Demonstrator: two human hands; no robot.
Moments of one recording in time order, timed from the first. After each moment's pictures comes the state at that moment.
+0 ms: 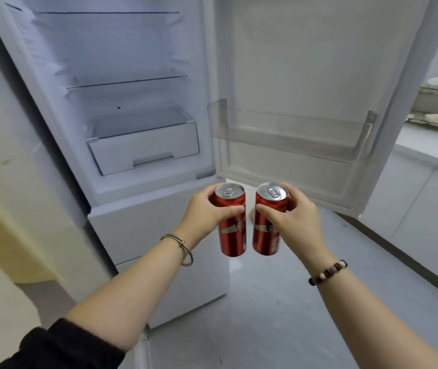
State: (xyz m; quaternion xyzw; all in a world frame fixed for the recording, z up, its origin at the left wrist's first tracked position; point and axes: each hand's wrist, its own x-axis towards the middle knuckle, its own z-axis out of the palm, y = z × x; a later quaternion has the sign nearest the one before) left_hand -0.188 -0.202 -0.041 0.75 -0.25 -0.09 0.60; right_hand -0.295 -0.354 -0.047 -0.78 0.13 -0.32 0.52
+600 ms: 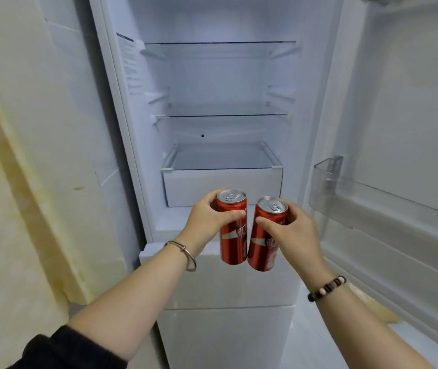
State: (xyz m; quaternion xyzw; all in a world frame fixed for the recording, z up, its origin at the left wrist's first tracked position) left_hand 0.026 -0.146 -0.011 0.74 -0.11 0.04 0.67; right_hand -0.018 -0.317 -0.026 -0.76 0.02 -0.20 0.62
